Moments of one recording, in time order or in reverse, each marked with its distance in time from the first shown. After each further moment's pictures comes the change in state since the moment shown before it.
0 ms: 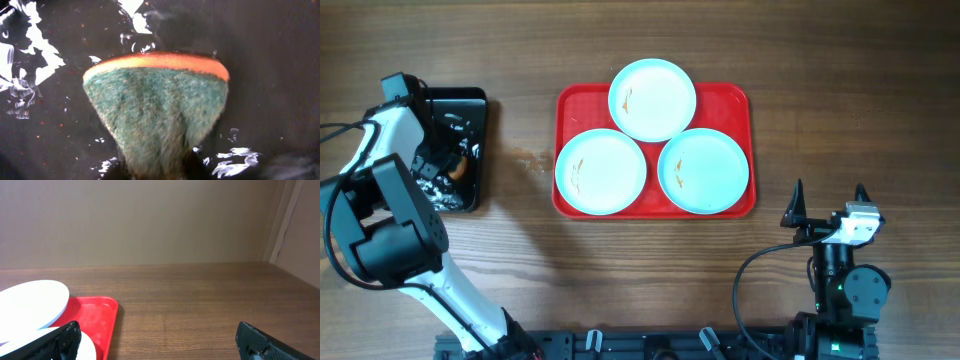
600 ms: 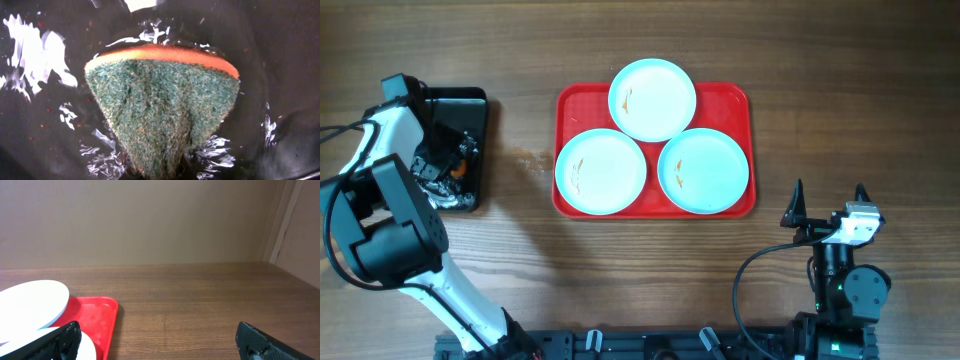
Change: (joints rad) left arm 0.000 0.000 0.003 -0.032 0.035 -0.003; right arm 0.000 0.000 0.000 0.000 0.000 0.000
